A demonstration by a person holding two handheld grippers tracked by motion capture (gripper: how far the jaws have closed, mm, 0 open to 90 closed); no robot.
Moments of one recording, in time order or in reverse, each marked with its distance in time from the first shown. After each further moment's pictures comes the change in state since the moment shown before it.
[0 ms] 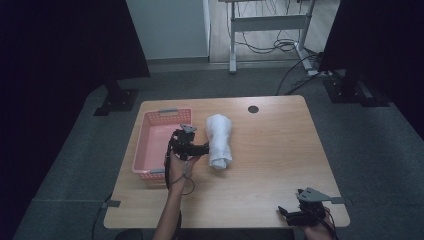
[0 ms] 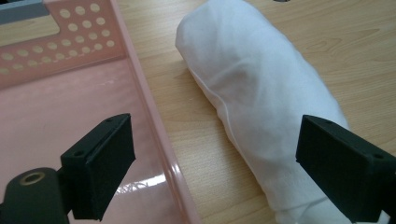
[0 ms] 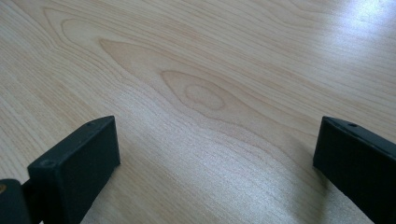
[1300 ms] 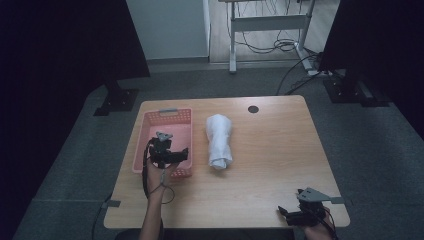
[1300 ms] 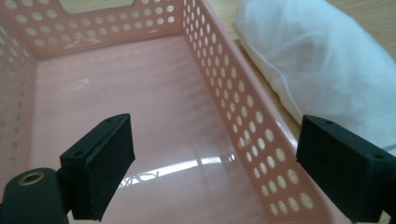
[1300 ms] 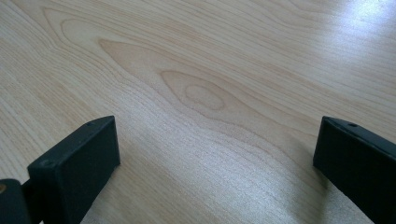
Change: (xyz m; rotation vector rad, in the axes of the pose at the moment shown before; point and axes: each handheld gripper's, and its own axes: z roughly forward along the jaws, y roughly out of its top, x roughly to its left) left arm 0.055 -0.035 -0.033 -0.014 0.040 -0.063; right arm 0.000 0.000 0.000 0.001 -0.001 0.000
